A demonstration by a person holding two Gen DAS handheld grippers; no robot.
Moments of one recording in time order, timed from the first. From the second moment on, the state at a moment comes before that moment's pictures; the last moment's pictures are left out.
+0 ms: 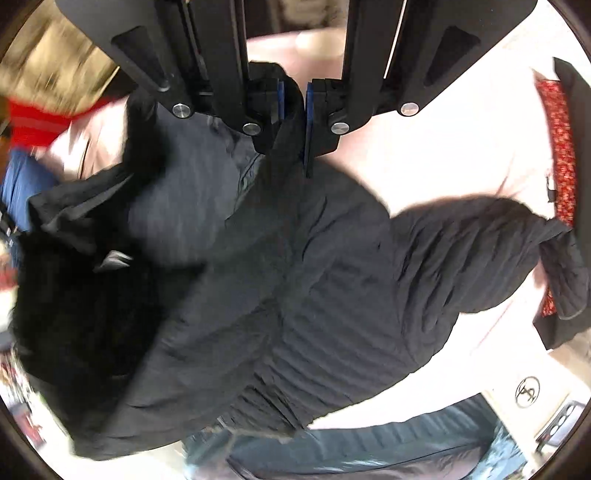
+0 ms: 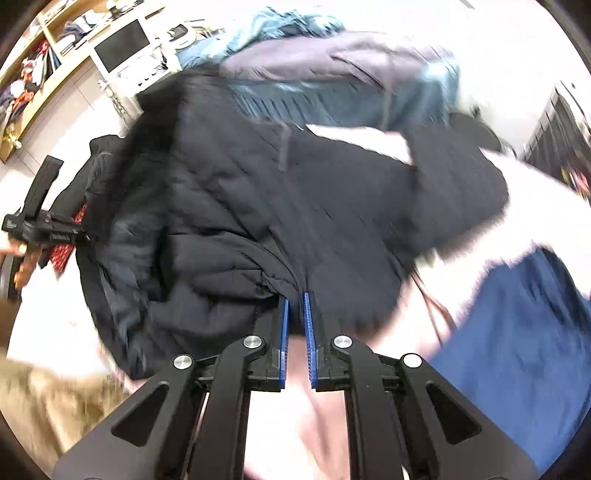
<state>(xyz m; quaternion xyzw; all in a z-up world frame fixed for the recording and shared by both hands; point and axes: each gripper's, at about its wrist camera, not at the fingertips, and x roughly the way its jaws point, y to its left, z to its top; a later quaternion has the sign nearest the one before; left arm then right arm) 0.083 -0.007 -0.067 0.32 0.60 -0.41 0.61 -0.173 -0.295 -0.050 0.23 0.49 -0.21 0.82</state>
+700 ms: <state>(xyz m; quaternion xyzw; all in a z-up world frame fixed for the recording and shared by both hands) 0.046 0.200 -0.159 0.18 0.69 -0.35 0.61 -0.250 -0.287 -0.131 0.47 0.47 -0.30 0.69</state>
